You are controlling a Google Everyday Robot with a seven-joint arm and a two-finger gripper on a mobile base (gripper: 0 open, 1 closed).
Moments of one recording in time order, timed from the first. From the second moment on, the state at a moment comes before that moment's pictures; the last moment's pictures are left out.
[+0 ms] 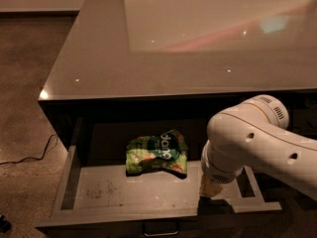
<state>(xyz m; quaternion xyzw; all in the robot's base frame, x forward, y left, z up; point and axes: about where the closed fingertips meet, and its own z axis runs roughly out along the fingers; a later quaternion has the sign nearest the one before) 0.401 -0.138 0.693 -0.61 0.78 -0.02 0.08</state>
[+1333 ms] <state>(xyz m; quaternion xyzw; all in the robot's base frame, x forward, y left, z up) 0.387 -0.145 0.642 -0.61 0.79 -0.01 0.03</state>
